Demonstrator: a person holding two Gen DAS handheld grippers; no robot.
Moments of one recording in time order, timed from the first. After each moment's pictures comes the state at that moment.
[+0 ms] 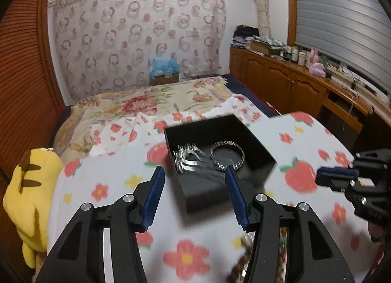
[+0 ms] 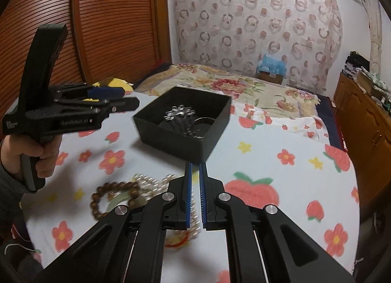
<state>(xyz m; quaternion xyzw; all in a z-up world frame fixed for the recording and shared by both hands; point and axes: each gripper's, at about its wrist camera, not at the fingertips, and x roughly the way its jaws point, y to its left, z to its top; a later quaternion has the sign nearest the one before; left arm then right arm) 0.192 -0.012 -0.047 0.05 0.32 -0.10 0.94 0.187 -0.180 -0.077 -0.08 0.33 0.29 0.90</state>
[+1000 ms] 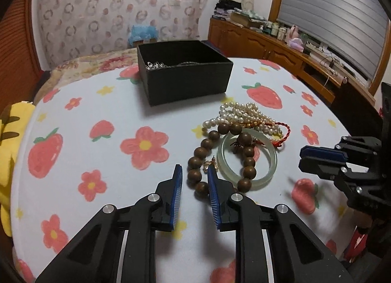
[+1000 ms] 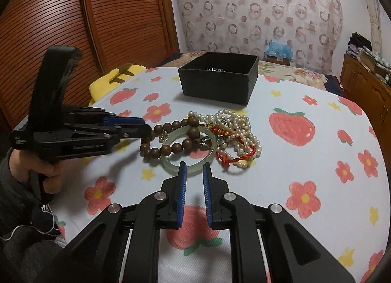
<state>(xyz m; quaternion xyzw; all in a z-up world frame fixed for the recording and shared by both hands) 0.112 -0.013 -0.113 0.02 0.41 -0.16 0.90 0.095 -0.168 -0.117 -0.05 0.36 0.30 0.88</state>
